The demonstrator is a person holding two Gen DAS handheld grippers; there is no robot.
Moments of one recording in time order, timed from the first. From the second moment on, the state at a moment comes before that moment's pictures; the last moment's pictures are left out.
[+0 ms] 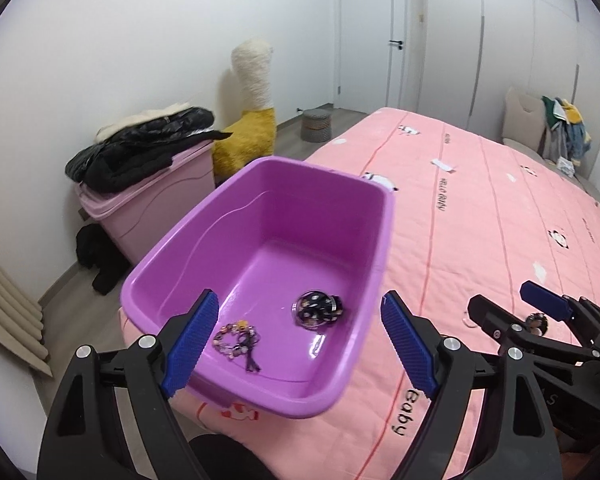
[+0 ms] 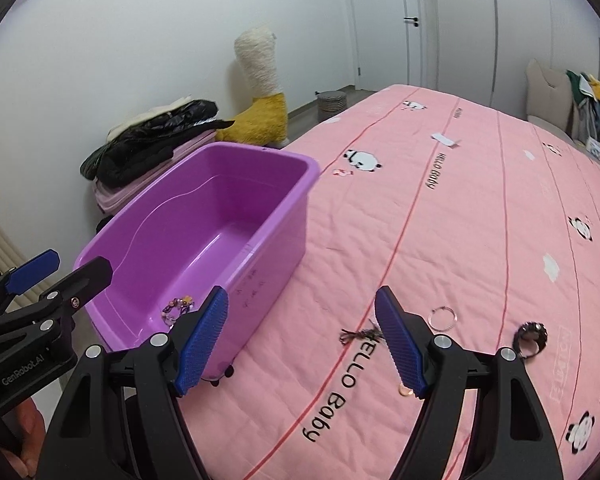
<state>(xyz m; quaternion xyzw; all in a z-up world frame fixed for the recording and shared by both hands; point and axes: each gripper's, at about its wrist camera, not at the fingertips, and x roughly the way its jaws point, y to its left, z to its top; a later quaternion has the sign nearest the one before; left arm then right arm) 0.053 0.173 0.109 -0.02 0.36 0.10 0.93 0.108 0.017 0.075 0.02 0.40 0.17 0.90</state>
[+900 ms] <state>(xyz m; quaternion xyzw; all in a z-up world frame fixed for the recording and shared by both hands) 0.033 0.055 0.082 0.01 0.39 -0.01 0.92 0.020 -0.117 0.030 0.09 0.43 0.08 0.90</state>
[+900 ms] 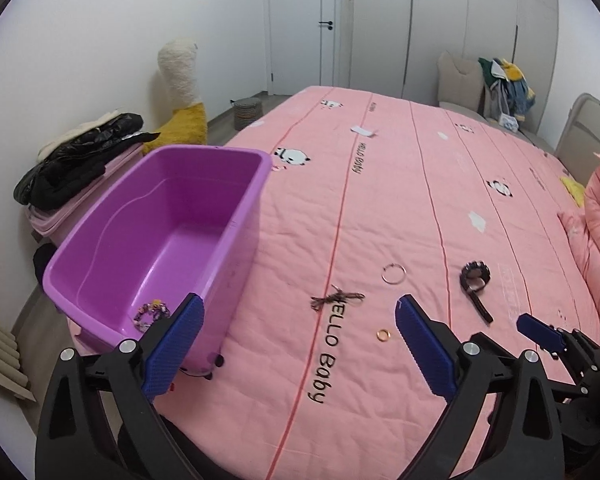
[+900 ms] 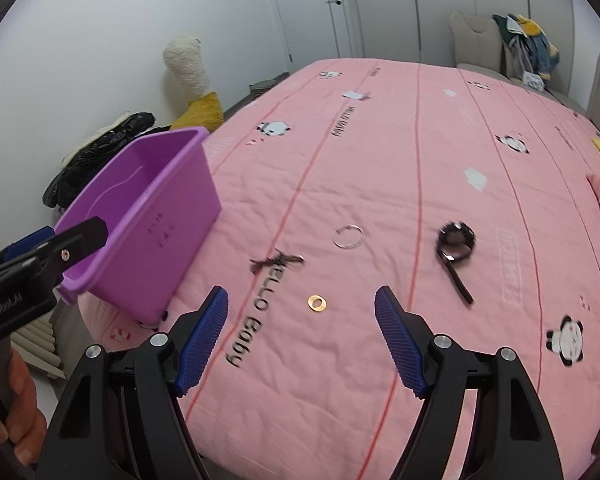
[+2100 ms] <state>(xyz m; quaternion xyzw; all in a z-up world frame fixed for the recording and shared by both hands) 0.034 0.045 -0.063 0.02 0.50 0.00 0.86 -0.017 -0.228 -0.097 0.17 0.48 0.01 0.86</state>
